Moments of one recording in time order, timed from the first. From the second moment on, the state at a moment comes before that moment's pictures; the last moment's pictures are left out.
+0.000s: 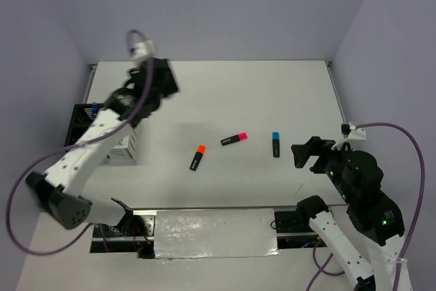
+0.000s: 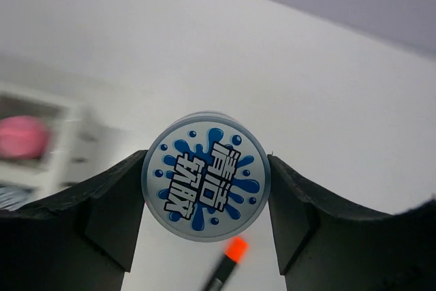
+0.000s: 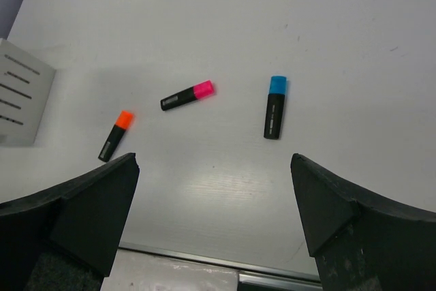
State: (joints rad) left arm -0.61 1.40 1.52 -0.67 -0.60 -0.57; right arm 0.34 0.35 1.00 -0.96 0.15 0.39
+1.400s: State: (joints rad) left arm 0.08 1.06 1.01 -0.78 -0.39 -0.61; right arm 0.34 0.33 0.97 -0.91 -0.04 0.38
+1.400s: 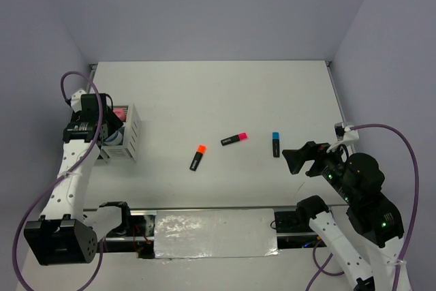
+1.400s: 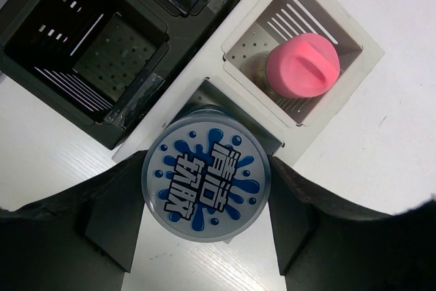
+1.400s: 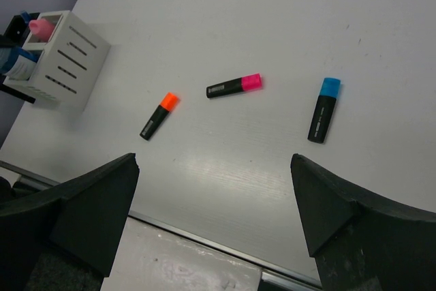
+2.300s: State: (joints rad) left arm -0.58 1.07 1.05 -0.69 -0.33 -0.56; right arm 0.34 0.51 0.81 -0.79 -0.05 0.47
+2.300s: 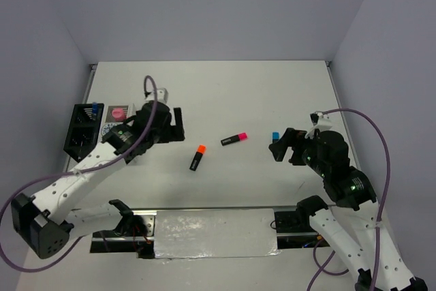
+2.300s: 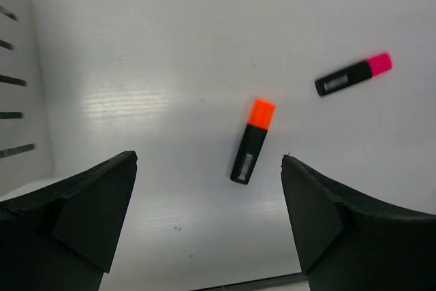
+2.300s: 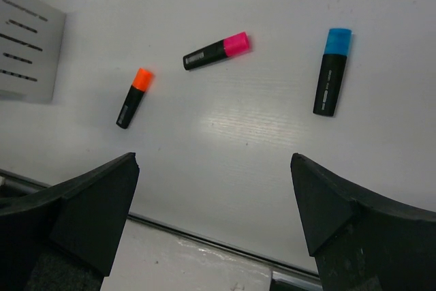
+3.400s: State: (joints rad) left arm -0.86 1.06 0.95 -0.67 -0.35 -0.64; right arm 0.21 1.54 0.82 -0.46 0.11 0.42
